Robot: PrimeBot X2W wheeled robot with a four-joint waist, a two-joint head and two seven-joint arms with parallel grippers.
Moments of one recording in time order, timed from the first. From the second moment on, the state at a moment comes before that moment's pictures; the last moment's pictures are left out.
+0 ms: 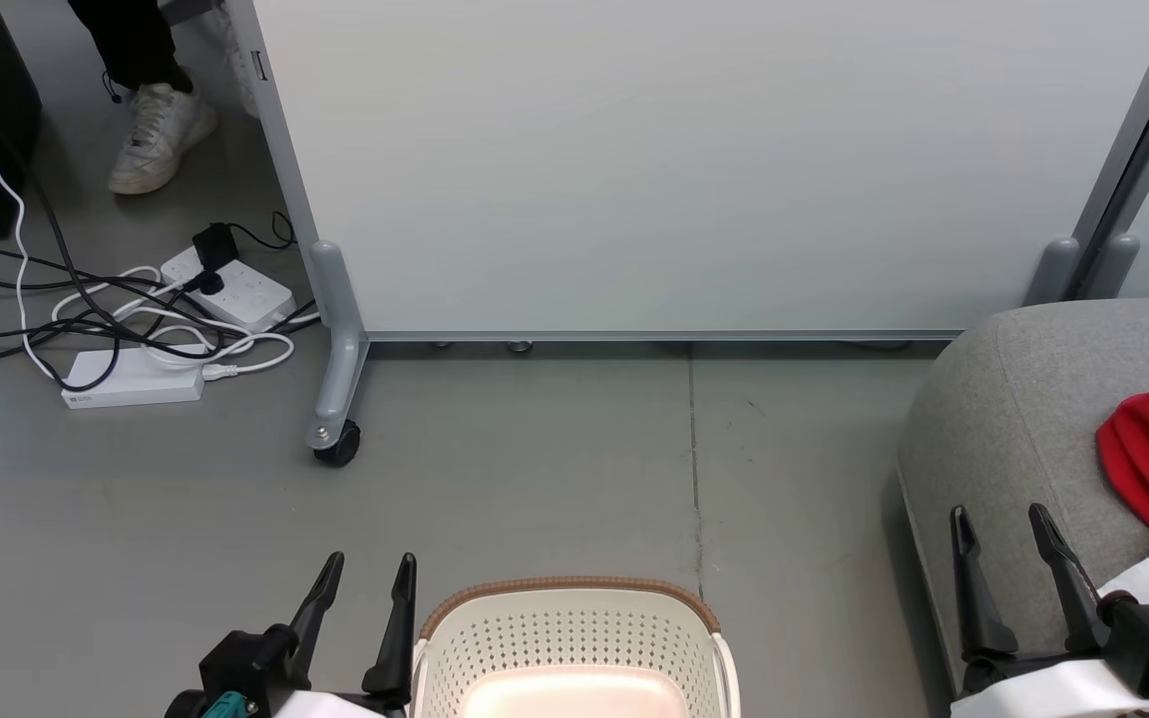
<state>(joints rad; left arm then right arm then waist) 0.02 0.05 -0.19 0.32 -0.31 -0.04 -0.26 0.04 -0.05 0.01 0.17 0.20 0.13 -0.26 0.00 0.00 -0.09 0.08</state>
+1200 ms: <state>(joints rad) 0.05 0.04 -0.09 0.30 -0.70 -0.05 -0.13 0.07 -0.04 0.00 0.20 0.62 0.13 -0.17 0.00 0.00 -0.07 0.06</state>
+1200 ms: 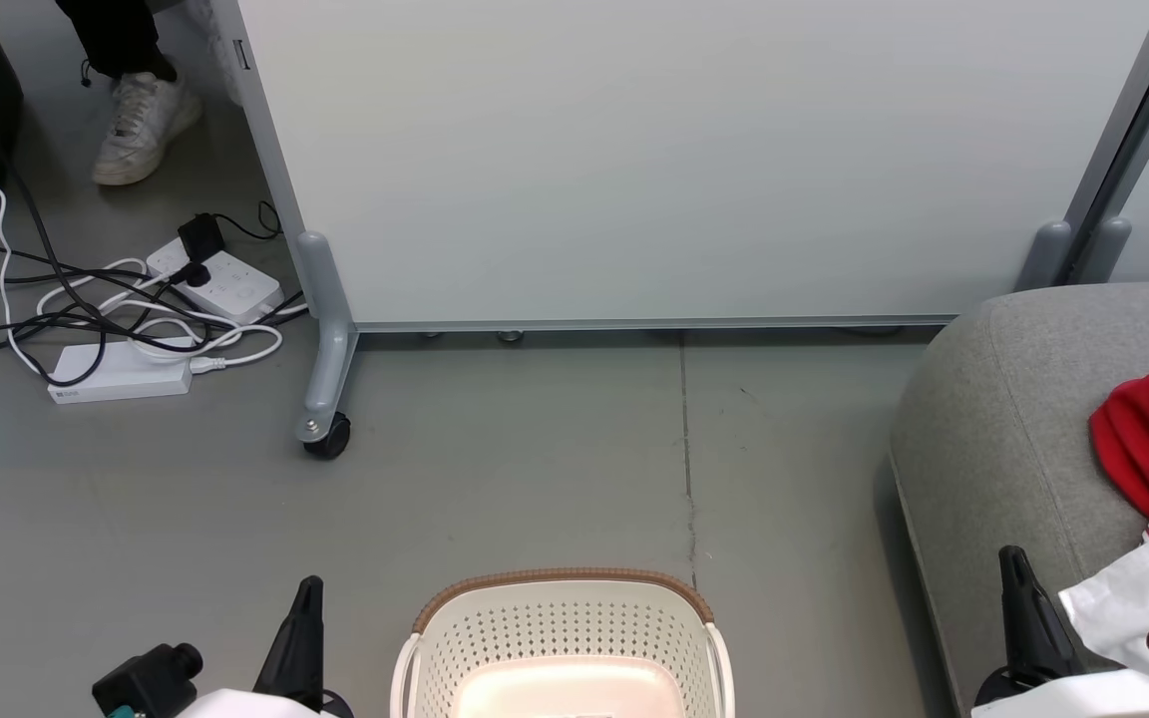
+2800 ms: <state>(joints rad) 0.02 0.05 0.05 0.20 -1.24 -0.08 0.04 0.03 -0.05 -0.03 0.17 1.21 0.13 -0.04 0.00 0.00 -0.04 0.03</state>
